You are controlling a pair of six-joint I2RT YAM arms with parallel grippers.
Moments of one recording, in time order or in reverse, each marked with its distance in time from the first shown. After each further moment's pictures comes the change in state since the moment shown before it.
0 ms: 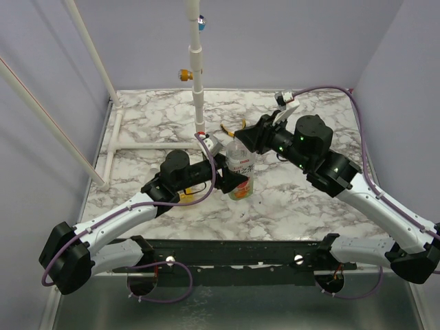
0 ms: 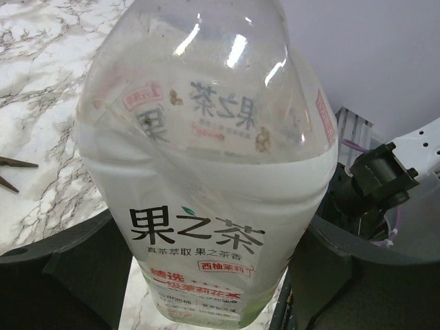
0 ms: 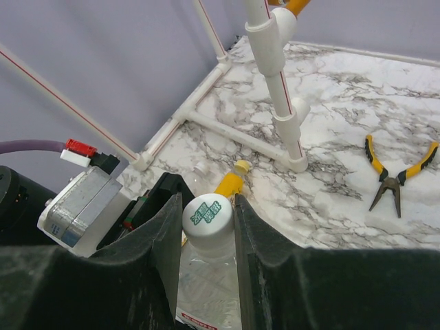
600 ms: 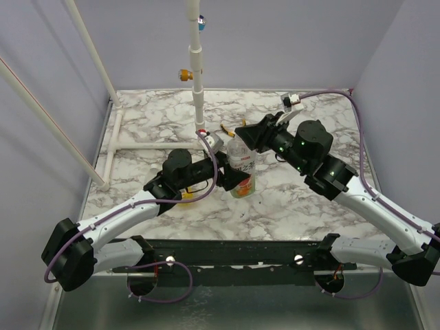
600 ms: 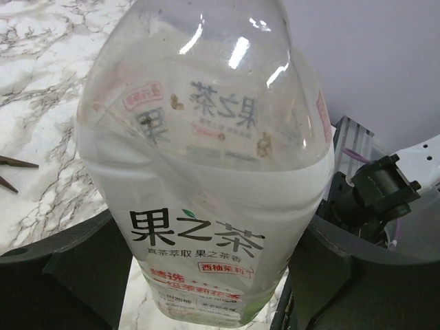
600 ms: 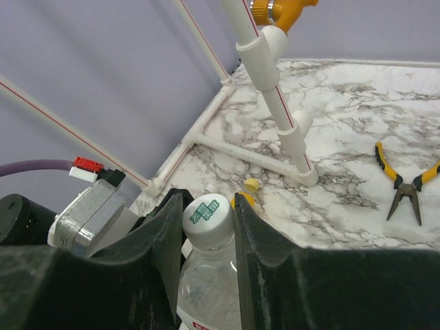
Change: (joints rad) left arm 0.000 0.034 0.013 0.020 -0.020 -0.031; right arm -0.008 -0.021 -0.094 0.135 0.040 0.090
